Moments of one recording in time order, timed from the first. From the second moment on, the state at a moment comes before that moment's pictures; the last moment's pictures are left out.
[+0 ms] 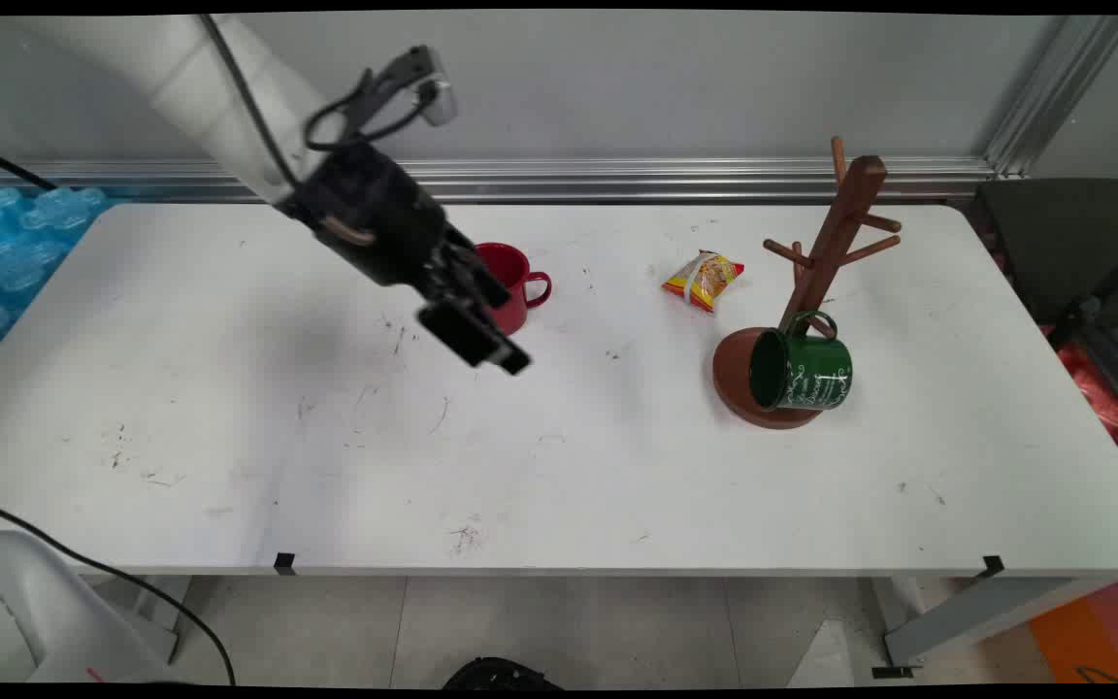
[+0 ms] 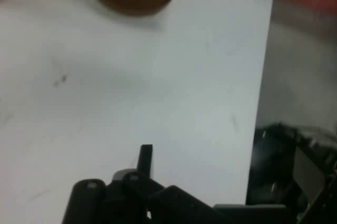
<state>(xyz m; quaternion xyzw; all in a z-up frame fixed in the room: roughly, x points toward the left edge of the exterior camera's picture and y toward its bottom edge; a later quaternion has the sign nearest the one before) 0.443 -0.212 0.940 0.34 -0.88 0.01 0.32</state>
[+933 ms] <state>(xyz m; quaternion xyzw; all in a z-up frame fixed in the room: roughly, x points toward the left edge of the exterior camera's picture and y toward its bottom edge) 0.335 -0.245 0.873 0.41 -0.82 0.00 0.40</state>
